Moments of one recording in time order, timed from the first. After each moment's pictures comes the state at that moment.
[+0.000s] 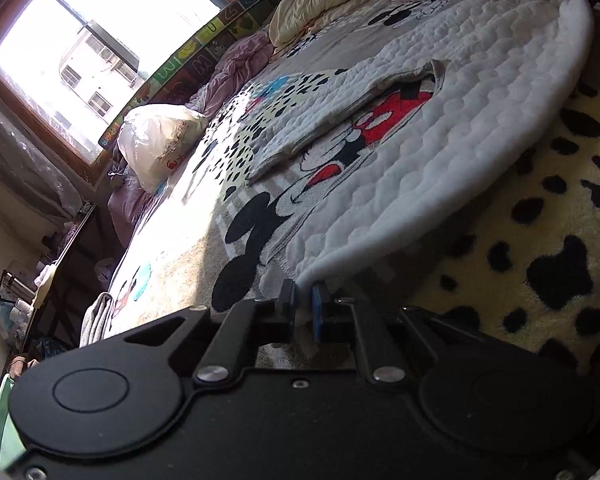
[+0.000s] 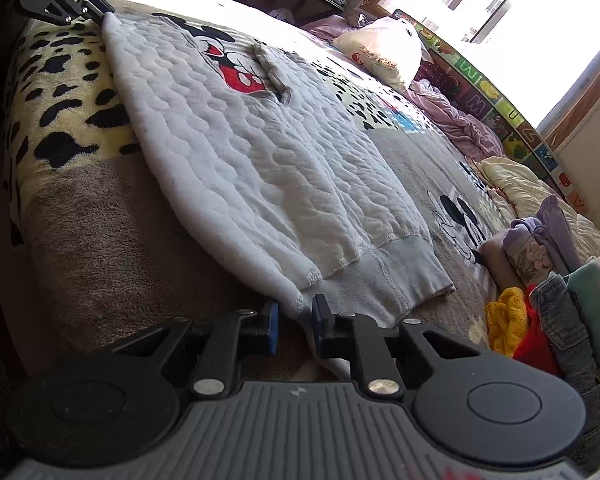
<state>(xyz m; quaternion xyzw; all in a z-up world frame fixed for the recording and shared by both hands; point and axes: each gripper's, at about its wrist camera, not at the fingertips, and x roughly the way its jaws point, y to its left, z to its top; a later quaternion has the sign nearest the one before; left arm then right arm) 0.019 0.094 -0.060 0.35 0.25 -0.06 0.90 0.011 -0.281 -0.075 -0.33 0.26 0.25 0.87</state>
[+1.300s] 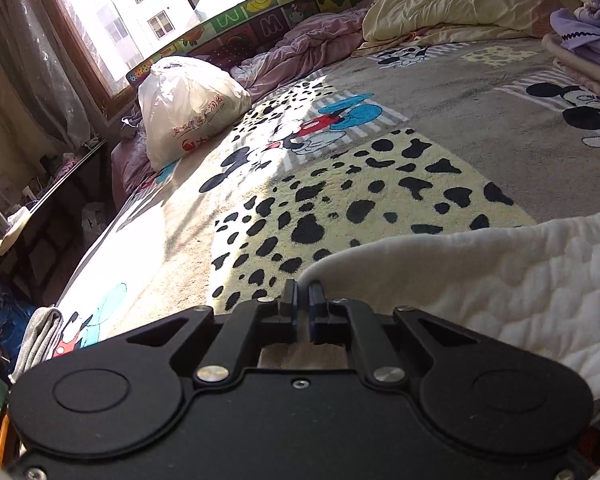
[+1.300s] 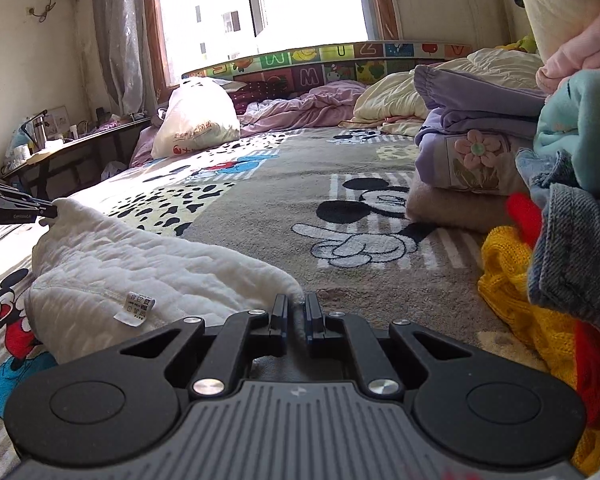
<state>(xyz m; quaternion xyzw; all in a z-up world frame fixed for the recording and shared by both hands) 0.316 0.020 -0.033 0.23 0.30 0.02 0.93 0.211 -0.355 -0.091 0.06 0.25 0.13 0.96</state>
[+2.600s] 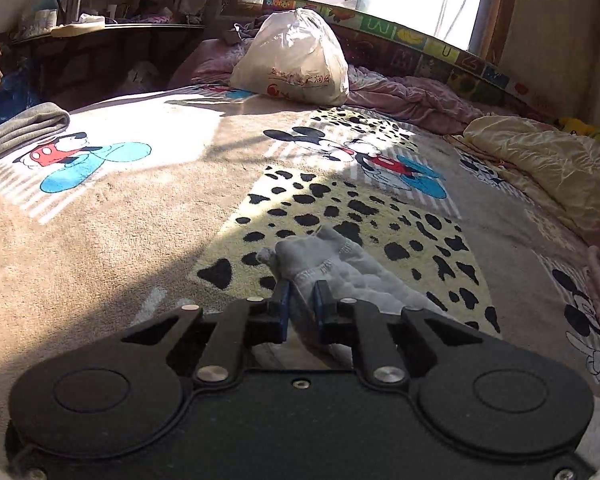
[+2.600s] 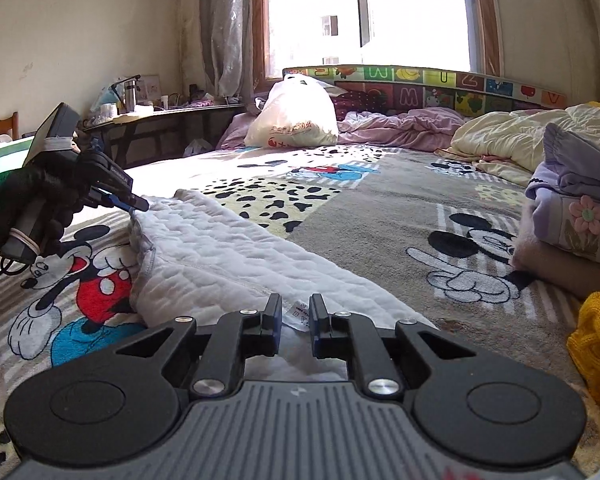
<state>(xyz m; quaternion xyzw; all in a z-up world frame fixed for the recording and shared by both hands) 0.278 0.096 -0.023 -0.13 0.28 0.10 0.95 0.186 -0.293 -0.074 -0.04 0.21 0.27 0.94</state>
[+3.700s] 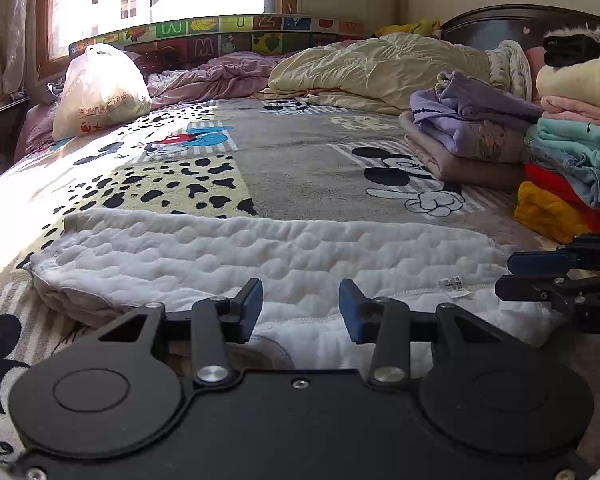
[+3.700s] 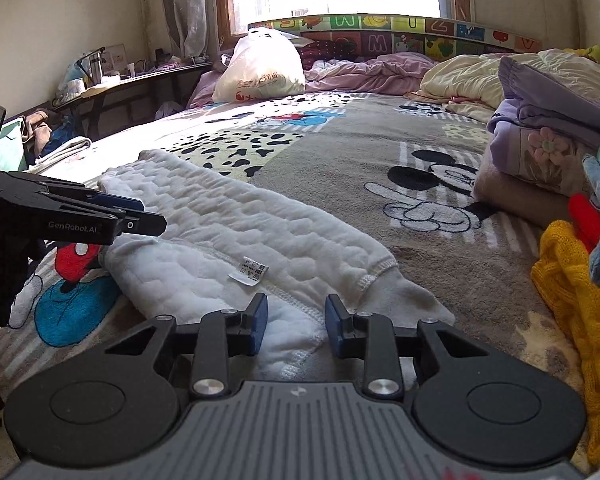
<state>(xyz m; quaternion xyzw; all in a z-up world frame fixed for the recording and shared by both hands) 0.192 -0.089 -0.067 0.06 0.29 -0.13 0.95 0.174 -0.327 -0.077 -0.01 0.25 0.23 0.94</state>
